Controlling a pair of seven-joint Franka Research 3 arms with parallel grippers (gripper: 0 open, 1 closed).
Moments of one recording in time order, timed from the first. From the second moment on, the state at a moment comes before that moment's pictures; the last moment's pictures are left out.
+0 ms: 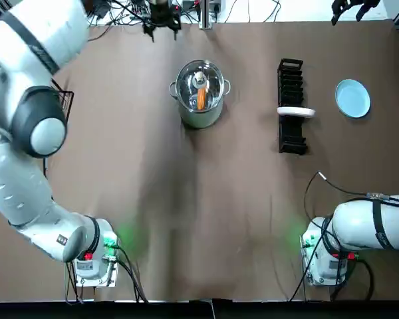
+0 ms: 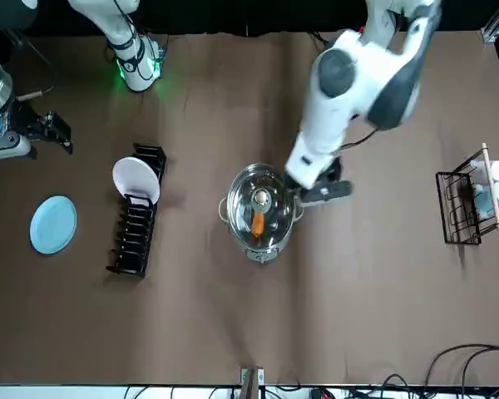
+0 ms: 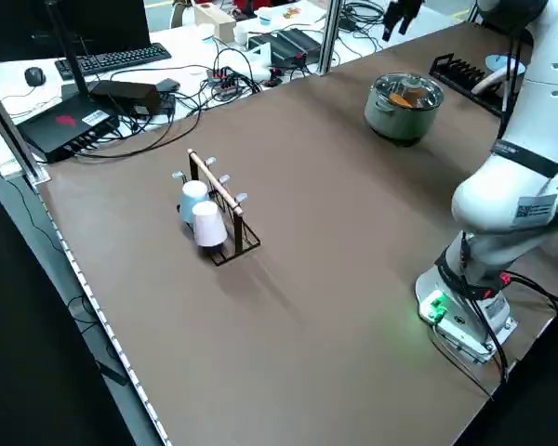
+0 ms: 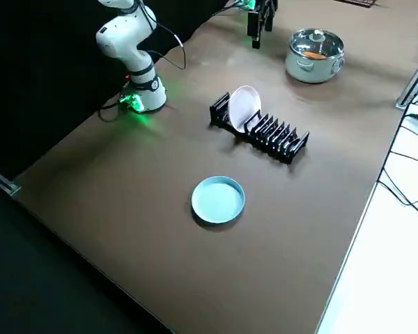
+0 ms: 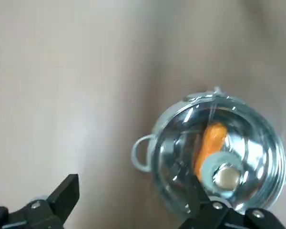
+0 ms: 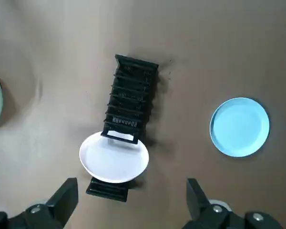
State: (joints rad) left arm -0.43 0.33 -0.18 -1.45 0.12 1.81 -0.72; right arm -0.02 -0.11 0.06 -1.77 0.00 1.71 -0.09
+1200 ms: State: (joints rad) left arm -0.02 0.10 -0.26 -1.55 0.01 1.51 -0.16; right arm -0.04 -0.15 0.06 -1.78 0.00 1.59 -0.09
